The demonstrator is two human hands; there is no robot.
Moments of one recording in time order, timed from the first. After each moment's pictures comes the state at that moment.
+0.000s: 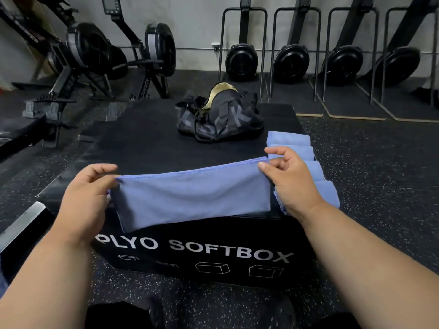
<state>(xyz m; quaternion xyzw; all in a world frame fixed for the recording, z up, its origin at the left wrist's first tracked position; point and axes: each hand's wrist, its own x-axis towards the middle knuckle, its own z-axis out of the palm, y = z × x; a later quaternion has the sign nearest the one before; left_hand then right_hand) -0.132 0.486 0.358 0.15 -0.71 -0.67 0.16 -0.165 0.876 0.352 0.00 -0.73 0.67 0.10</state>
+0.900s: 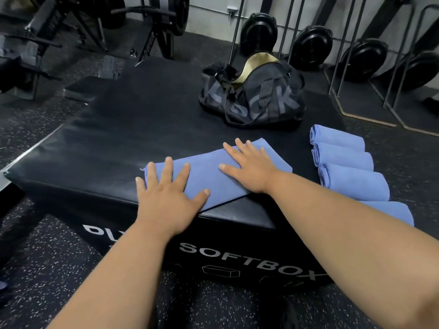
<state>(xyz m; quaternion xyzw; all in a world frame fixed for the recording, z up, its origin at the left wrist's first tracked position) -0.218 0.512 0.242 0.06 -0.99 -0.12 -0.06 -0.330 0.735 0.255 0.15 -0.98 0.08 -0.14</state>
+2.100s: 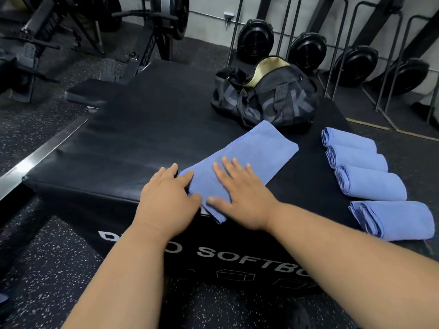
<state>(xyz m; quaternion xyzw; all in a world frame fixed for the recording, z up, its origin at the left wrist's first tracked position) -0.211 0.449 0.261 0.03 -0.97 -0.24 -0.03 -0.255 0.656 0.248 0.24 -0.97 0.05 -0.07</state>
